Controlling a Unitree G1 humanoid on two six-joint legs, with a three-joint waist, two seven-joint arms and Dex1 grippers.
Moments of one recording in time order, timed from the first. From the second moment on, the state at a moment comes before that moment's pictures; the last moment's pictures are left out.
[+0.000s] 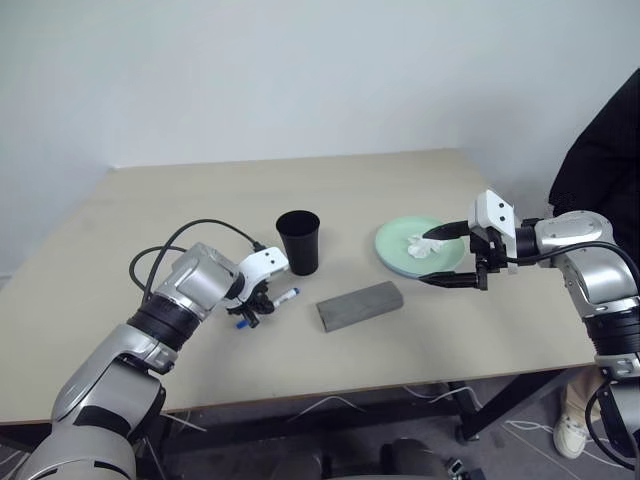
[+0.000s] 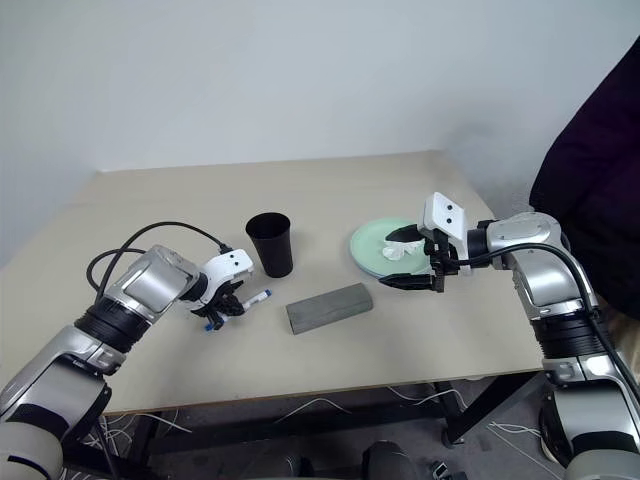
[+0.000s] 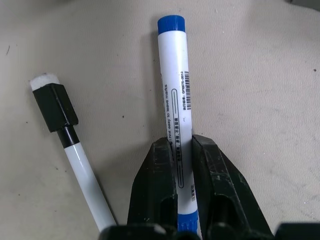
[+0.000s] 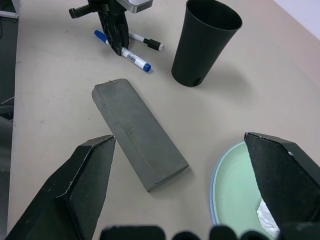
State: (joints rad) left arm -0.75 0.70 -0.57 0.29 0.05 0.96 -1.06; right arm -0.65 -0.74 0.15 0.15 0.25 0.33 1.31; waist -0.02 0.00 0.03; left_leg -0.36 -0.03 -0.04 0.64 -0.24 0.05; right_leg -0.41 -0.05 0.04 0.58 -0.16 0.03
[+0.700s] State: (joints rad) left arm -0.70 0.74 -0.49 0.08 -0.02 0.94 -1.12; right arm -0.64 -0.74 0.15 0.14 0.25 0.33 1.32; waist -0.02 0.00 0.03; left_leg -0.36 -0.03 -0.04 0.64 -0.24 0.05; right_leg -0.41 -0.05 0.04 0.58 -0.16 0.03
